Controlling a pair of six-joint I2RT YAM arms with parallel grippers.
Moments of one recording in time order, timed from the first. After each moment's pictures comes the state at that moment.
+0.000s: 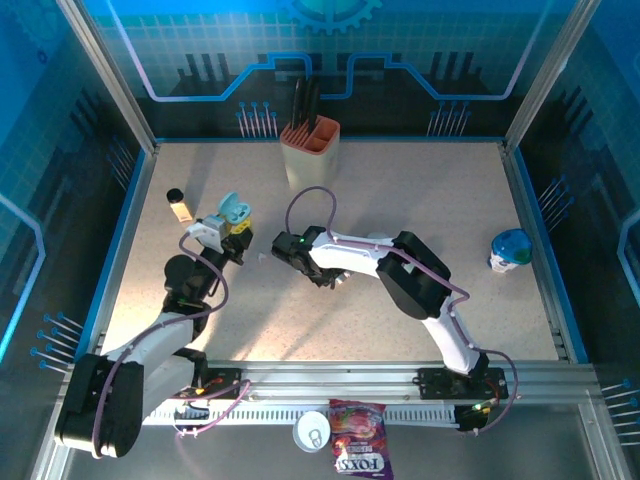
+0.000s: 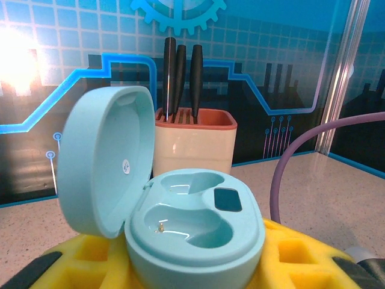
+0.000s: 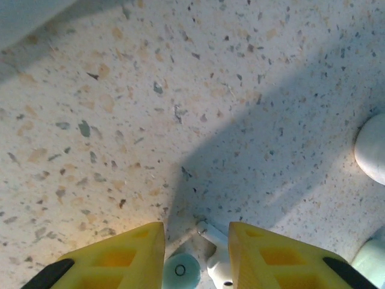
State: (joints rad) left arm -0.13 1.00 0.19 0.96 0.26 -0.09; right arm 0.95 2.19 1.63 -1.07 0.52 0.40
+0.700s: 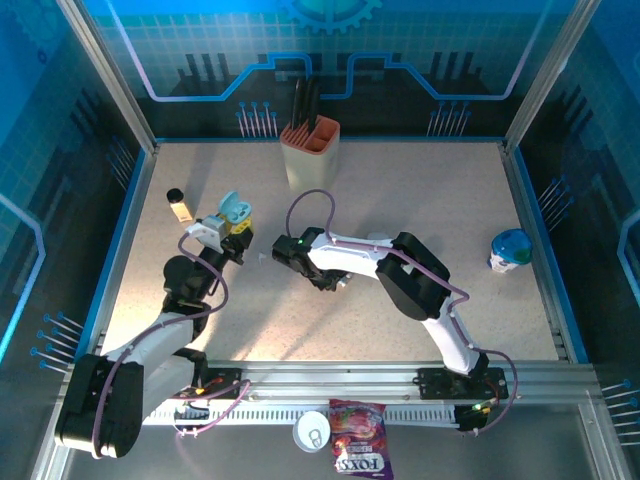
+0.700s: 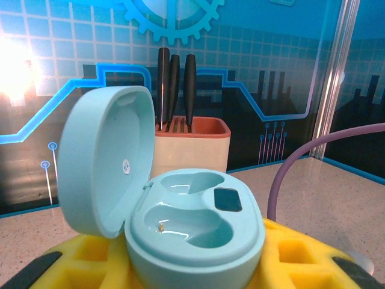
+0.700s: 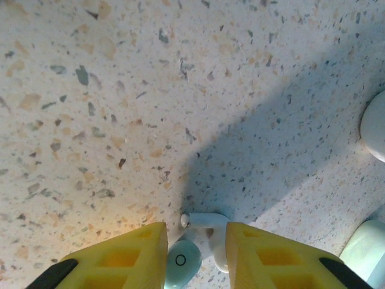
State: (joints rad) left arm -0.13 1.00 0.19 0.99 0.28 -0.09; right arm 0.97 2.19 1.63 -1.14 0.49 0.41
